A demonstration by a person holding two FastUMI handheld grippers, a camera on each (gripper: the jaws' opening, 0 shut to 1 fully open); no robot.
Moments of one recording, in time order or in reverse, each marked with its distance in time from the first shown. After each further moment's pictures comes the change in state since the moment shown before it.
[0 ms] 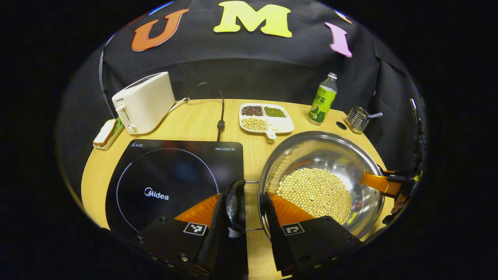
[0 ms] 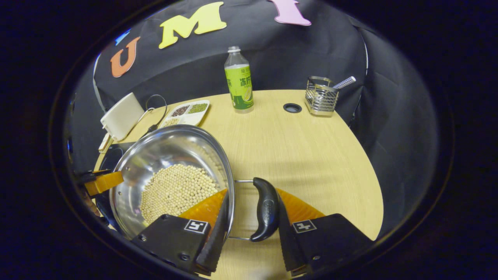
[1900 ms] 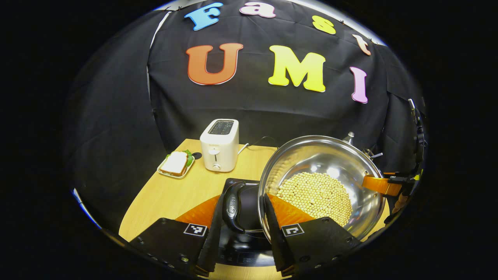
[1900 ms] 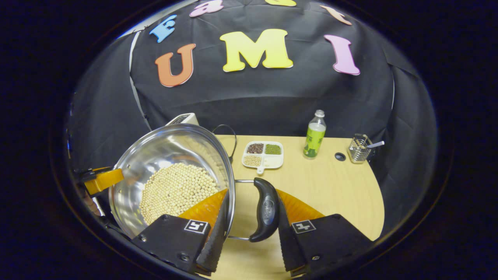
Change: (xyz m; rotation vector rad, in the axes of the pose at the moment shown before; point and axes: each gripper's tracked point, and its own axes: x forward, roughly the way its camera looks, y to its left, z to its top) left arm -0.169 0.190 0.072 -0.070 -0.255 0.140; right arm -0.119 0.236 0.072 -0.132 -0.173 0.155
